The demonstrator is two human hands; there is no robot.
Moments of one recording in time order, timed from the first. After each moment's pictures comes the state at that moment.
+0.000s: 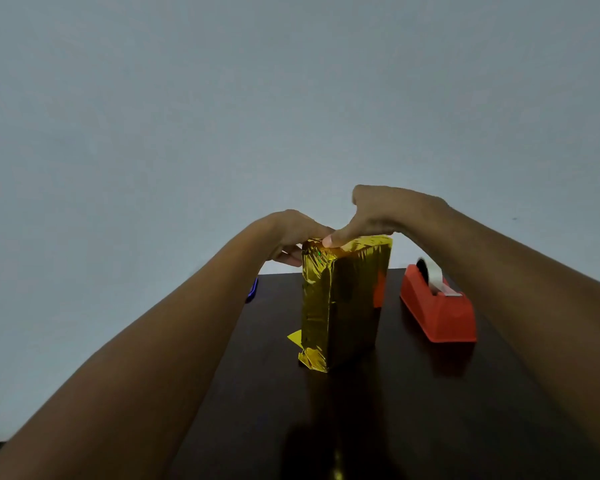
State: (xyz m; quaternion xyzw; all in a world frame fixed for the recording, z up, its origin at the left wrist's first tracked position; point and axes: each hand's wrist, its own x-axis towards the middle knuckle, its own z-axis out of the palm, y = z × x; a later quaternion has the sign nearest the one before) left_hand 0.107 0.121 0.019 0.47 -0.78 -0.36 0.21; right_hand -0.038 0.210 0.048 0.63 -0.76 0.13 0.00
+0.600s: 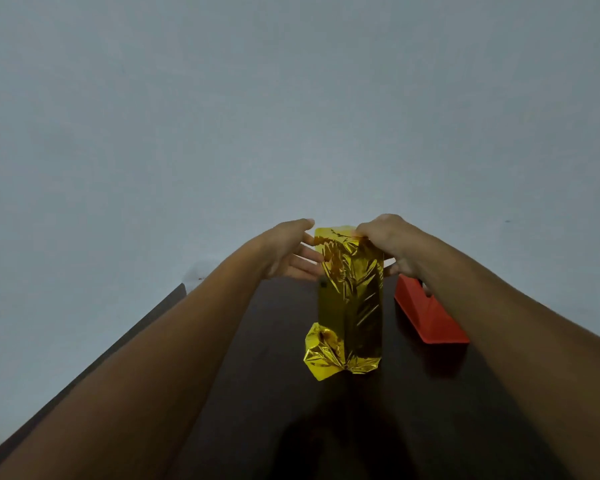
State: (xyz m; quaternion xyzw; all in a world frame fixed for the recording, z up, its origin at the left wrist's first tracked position) left_hand 0.111 0.123 -0.006 0.43 -0.66 -0.54 0.29; right_hand -0.062 0.203 -0.006 0.46 -0.67 0.50 -0.29
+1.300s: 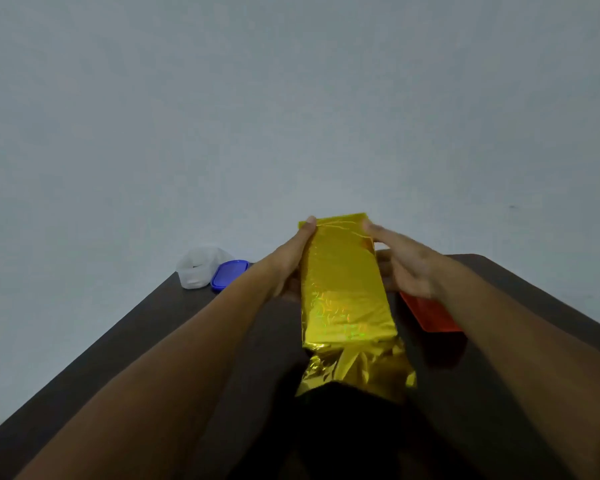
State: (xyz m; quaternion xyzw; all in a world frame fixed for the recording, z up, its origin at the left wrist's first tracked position) left_hand 0.099 0.099 -0.068 0.45 -0.61 -0.58 0.30; right_hand -0.102 0.187 -0.071 0.46 -0.52 0.53 -0.49
